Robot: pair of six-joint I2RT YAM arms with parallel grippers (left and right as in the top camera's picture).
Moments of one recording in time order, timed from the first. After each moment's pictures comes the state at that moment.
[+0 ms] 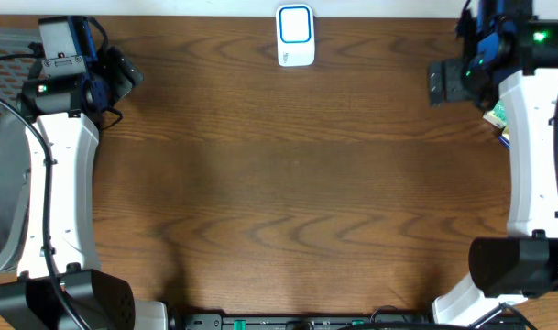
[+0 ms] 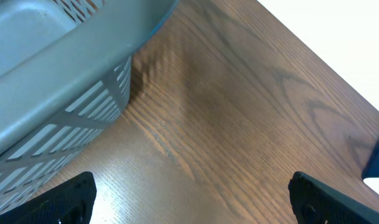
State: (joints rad) left arm 0.16 1.60 1.57 -0.89 -0.15 -0.55; right arm 0.01 1.81 2.02 -1.42 0.15 -0.03
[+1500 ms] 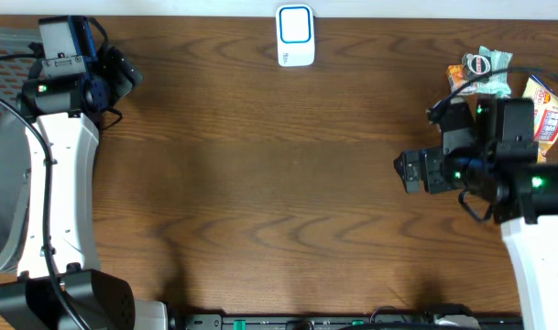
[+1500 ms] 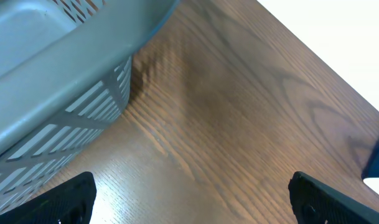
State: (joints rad) left arm 0.16 1.60 1.57 -0.89 -0.15 -0.55; right arm 0.05 1.16 1.22 -1.07 -0.18 -0.12
